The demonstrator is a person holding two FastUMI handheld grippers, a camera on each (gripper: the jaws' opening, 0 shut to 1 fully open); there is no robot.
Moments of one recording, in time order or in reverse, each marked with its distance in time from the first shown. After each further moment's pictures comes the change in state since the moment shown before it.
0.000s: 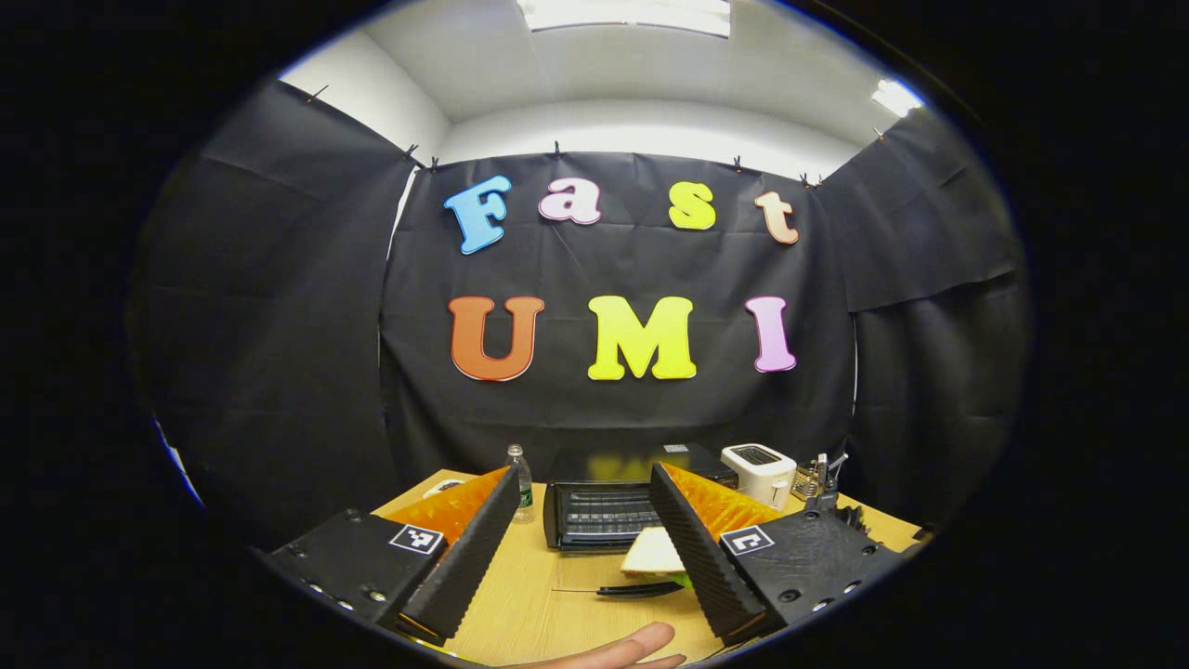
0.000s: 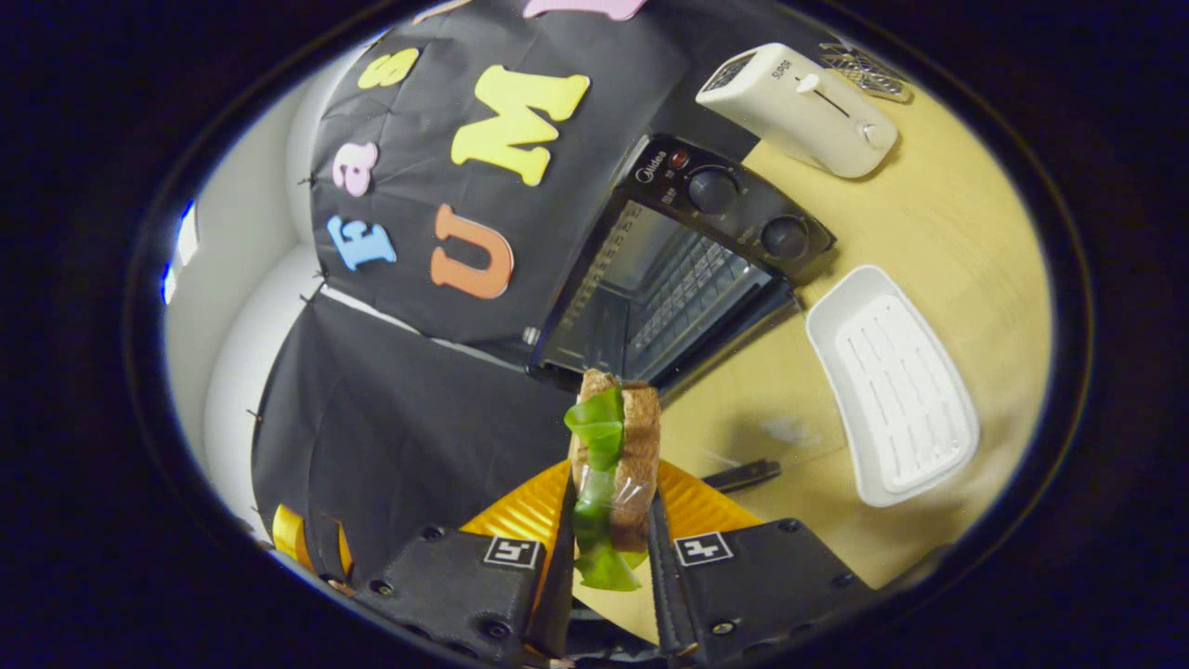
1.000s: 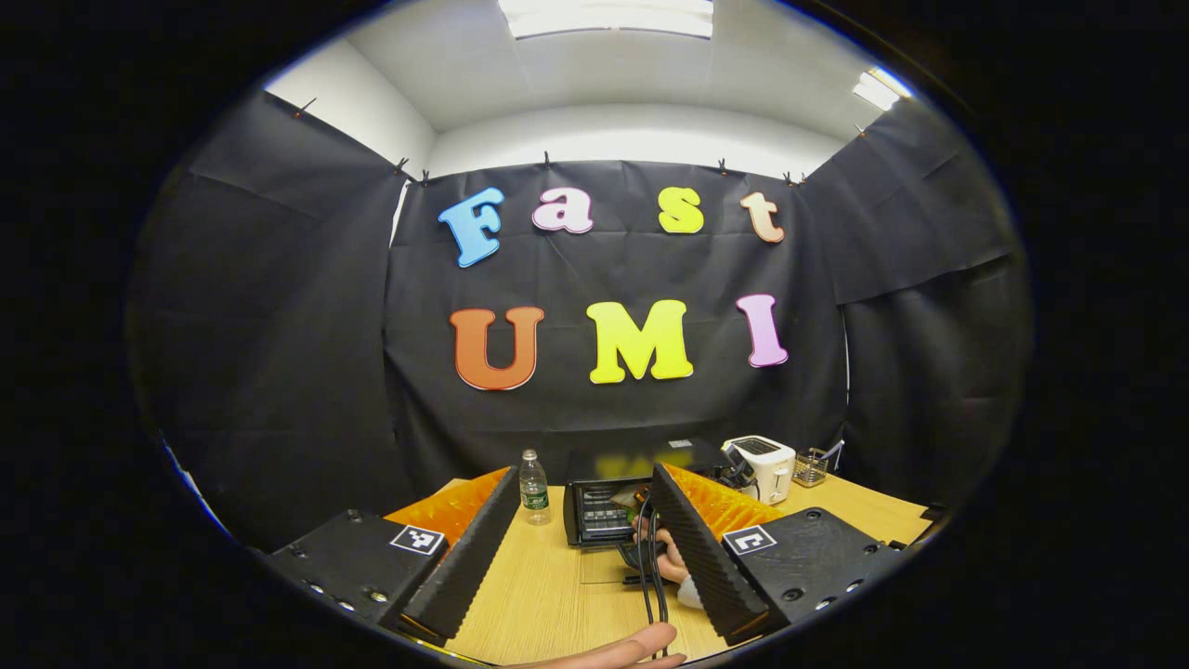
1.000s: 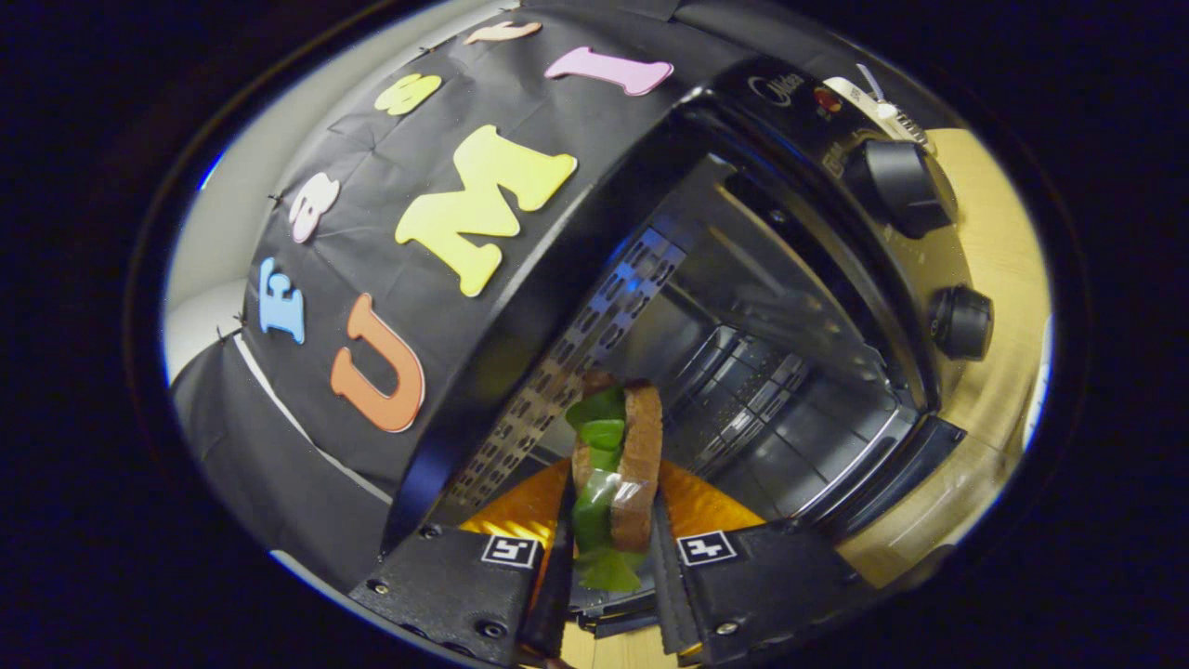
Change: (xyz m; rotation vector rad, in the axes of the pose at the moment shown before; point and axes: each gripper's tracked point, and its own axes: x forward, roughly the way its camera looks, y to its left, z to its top) left arm -0.029 0.019 0.007 0.056 0.000 -0.027; right arm 0.196 -0.042 0.116 -0.142 -0.527 -0.242
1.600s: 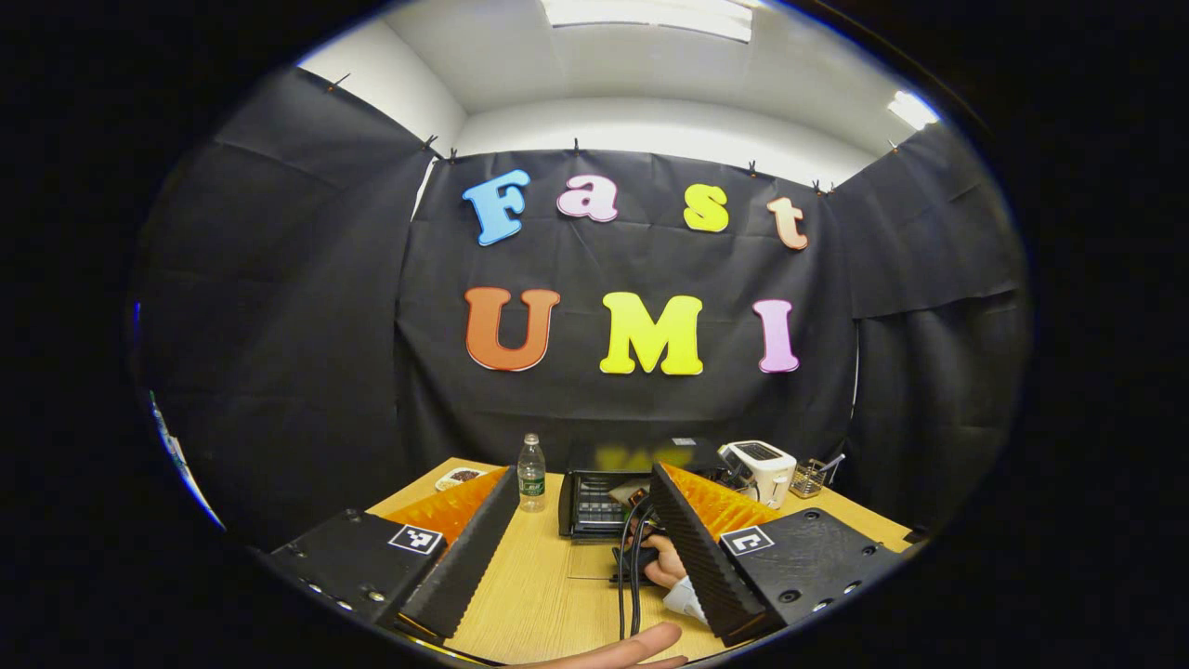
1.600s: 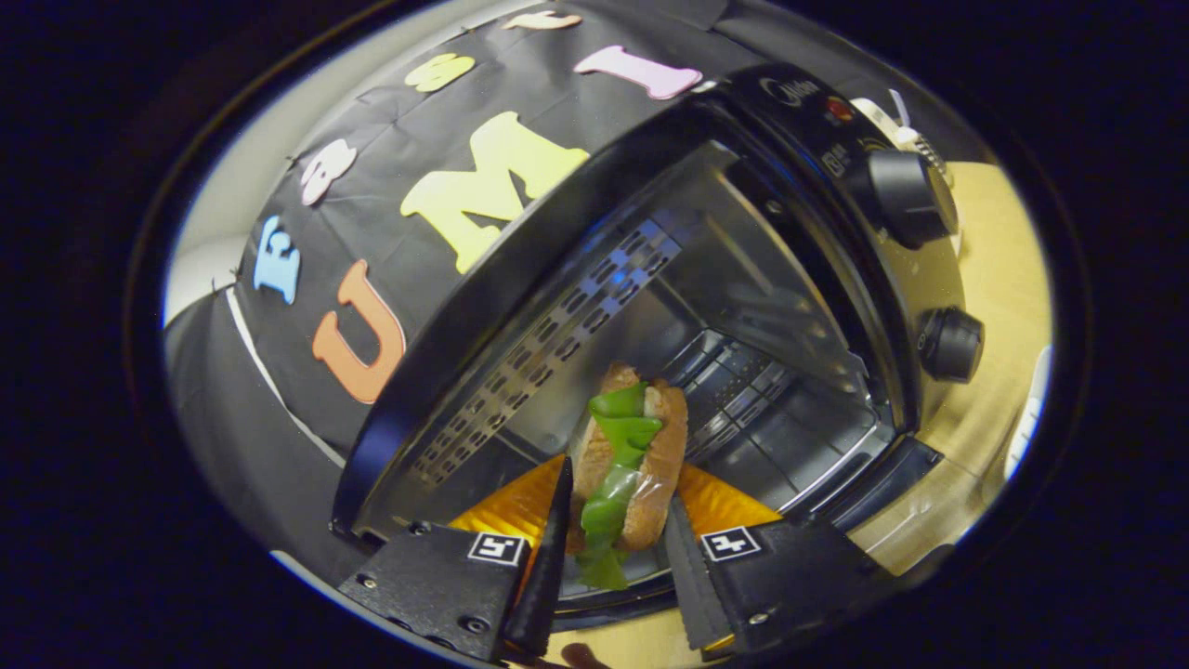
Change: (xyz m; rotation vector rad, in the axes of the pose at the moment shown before) left arm 0.004 0.006 -0.015 -0.092 0.046 0.043; right arm -0.007 -0.006 -0.013 -0.186 0.023 -0.042
